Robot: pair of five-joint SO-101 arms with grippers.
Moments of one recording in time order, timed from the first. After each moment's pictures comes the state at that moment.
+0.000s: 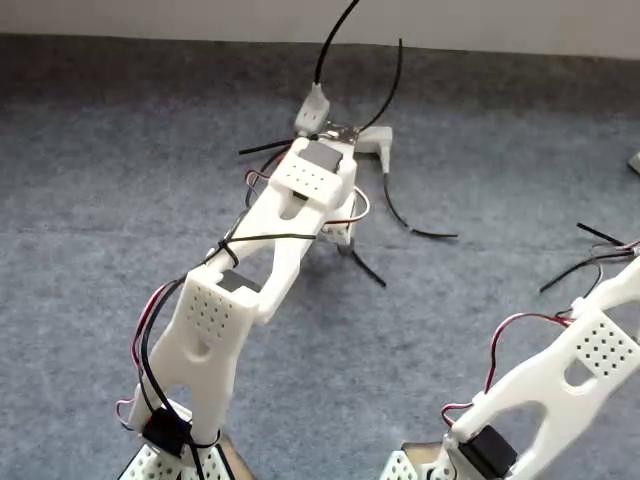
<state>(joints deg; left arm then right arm) 21.7 48.9 -38.9 87.2 17.2 45.5 63.7 -95.5 64.7 38.9</state>
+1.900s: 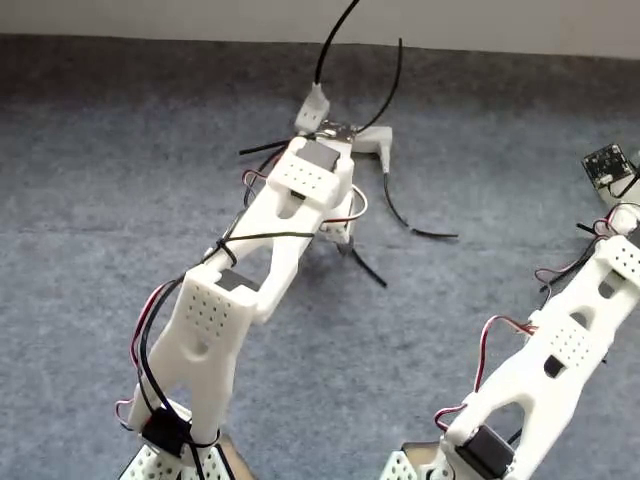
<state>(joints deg) 21.1 48.9 -38.7 86.5 17.2 42.3 96.1 -97.0 57.3 70.8</state>
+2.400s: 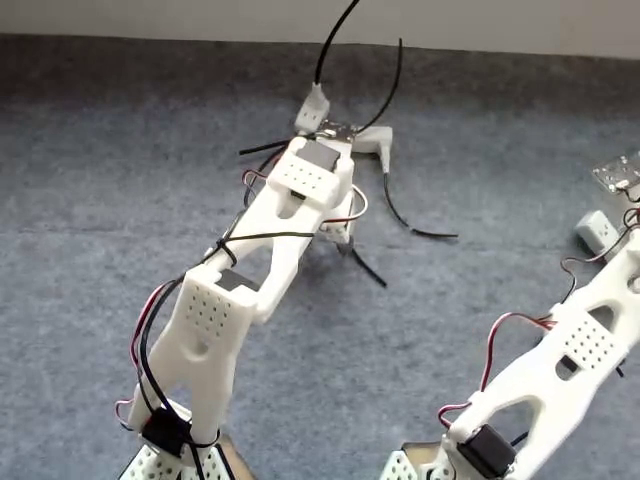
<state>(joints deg) 21.1 48.9 -38.6 86.5 17.2 44.0 80.9 -96.0 89.9 72.2</state>
